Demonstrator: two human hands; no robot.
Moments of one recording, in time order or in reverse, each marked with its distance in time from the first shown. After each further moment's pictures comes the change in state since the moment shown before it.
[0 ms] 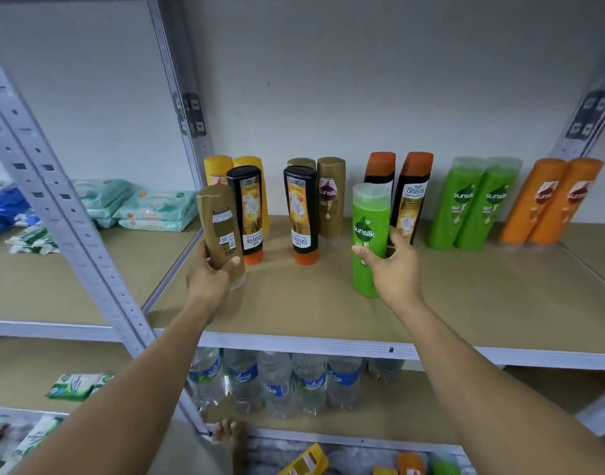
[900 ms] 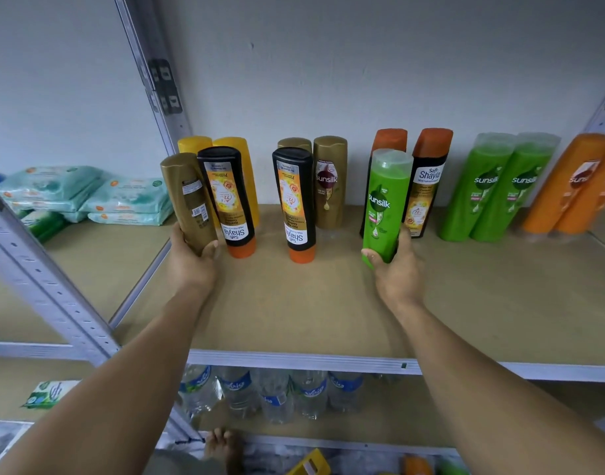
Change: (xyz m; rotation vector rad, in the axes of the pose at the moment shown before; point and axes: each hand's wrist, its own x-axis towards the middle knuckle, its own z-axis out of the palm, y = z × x) left_hand 0.074 -0.044 0.026 0.179 0.154 0.056; right_hand 0.033 0.073 0.028 -0.243 0.075 0.038
